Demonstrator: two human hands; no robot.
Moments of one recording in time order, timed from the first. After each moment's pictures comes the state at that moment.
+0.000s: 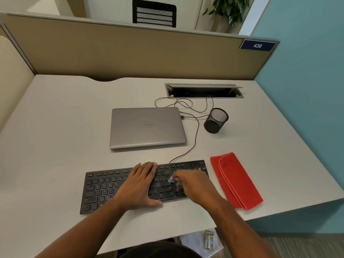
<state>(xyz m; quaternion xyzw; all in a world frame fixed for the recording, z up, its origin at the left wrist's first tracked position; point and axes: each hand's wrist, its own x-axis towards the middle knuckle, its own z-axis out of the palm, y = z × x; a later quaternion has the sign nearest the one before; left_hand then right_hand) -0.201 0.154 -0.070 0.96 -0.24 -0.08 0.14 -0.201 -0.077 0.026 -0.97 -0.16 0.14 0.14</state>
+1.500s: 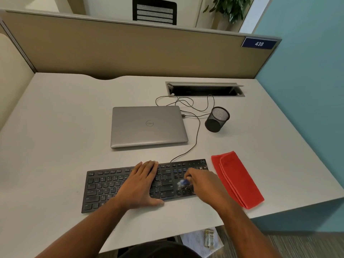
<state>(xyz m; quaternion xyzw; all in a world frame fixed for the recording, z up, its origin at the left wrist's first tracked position) -0.200 0.155 -0.072 0.96 -0.24 -0.08 0.12 -0.203 -0.098 0.030 -0.97 -0.10 0.17 0.12</state>
